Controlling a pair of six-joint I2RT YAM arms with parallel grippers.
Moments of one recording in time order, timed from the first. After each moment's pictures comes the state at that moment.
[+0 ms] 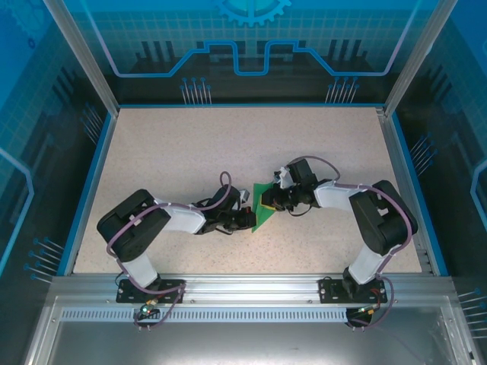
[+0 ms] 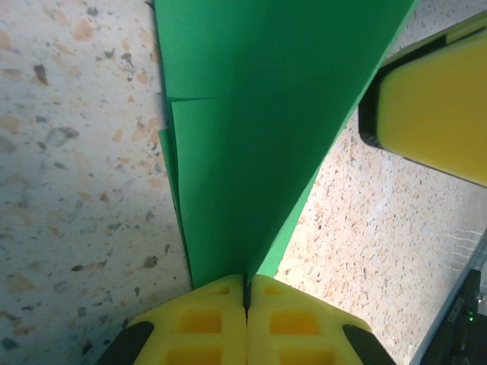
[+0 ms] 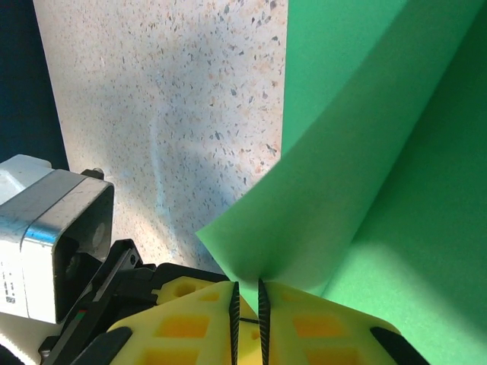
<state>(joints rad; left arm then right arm) -0.72 1.72 0.64 0.26 0.37 -0.89 0.45 1.71 0.80 -0.05 -0.67 0.74</state>
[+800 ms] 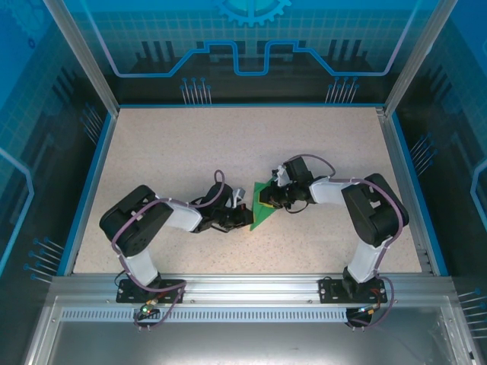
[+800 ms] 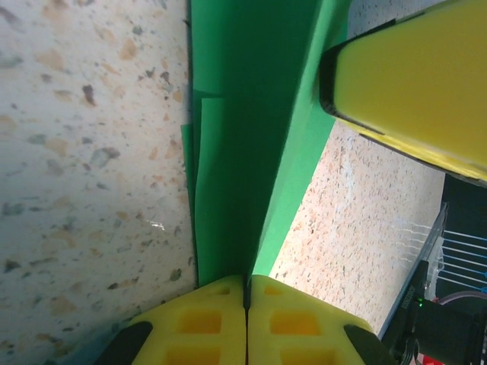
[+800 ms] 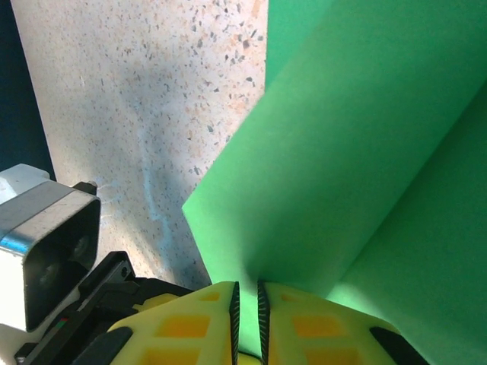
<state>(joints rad) -0.64 1.76 0.61 0.38 0.52 -0.93 0.45 1.80 0.86 -0.05 -0.66 0.74</state>
